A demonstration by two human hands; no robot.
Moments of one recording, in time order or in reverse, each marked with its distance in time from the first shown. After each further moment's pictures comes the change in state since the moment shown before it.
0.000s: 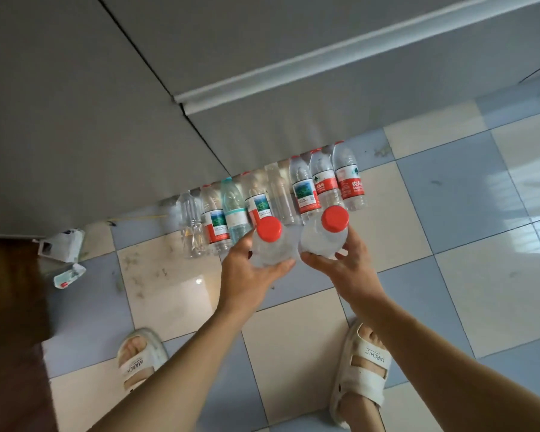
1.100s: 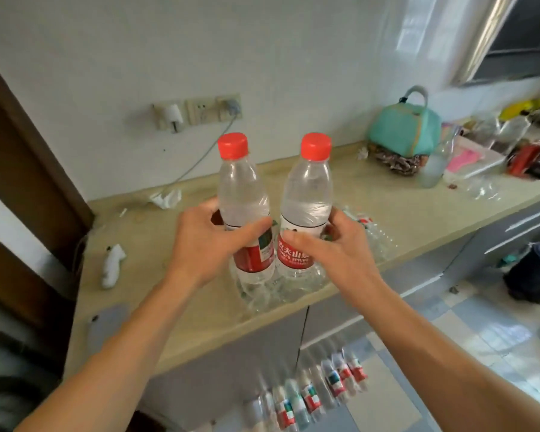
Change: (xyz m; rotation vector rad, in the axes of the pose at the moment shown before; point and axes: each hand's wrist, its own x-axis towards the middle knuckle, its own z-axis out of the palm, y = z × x) left_hand -0.247 0.631 -0.553 -0.057 0.048 0.884; right_hand -0.365 -0.753 0.152 0.075 0.120 -0.741
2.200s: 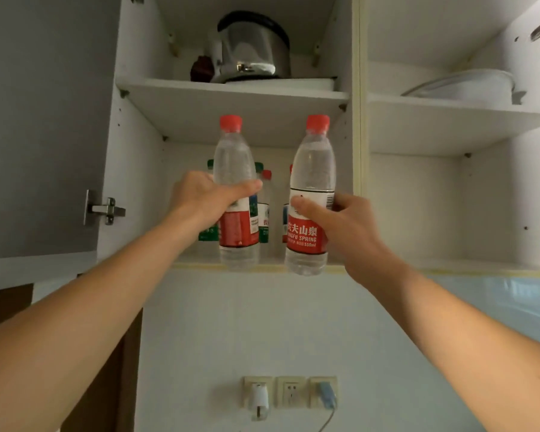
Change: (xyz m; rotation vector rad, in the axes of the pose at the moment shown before) left_hand 0.317 0.305 -0.231 0.320 0.647 0.277; right_hand 0.334 -0.377 0.092 0.155 -0.156 -0.633
